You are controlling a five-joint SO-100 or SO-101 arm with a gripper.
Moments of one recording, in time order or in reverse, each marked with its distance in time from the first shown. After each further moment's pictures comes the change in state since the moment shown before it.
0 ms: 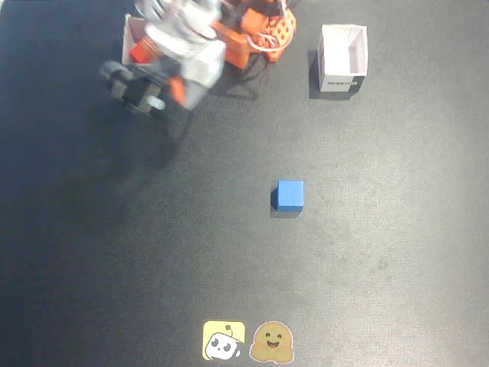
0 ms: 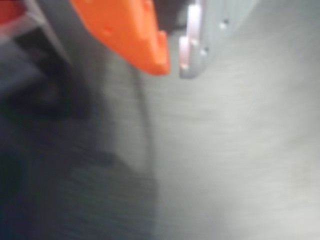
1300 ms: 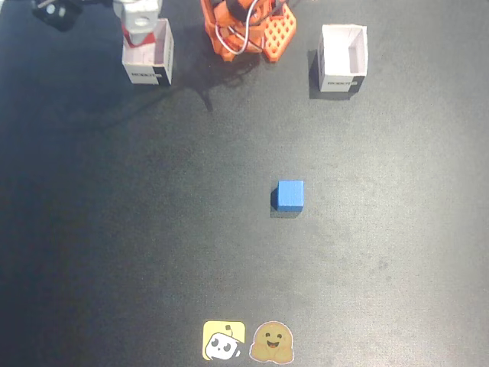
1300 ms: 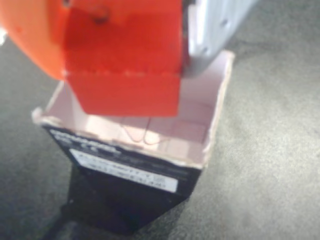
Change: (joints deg) arm 46.8 -6.8 -0.7 2.2 1.0
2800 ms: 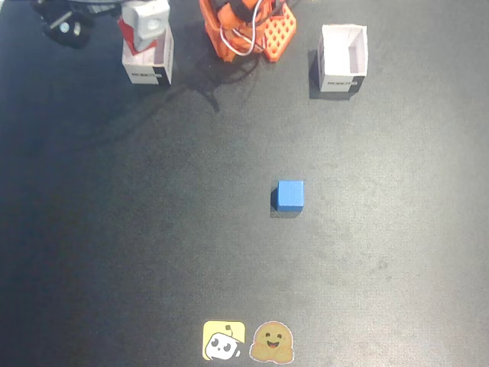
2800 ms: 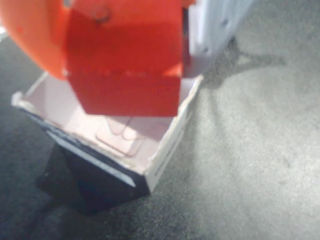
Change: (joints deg) arm -7.0 1.7 -5.2 4.2 -6.5
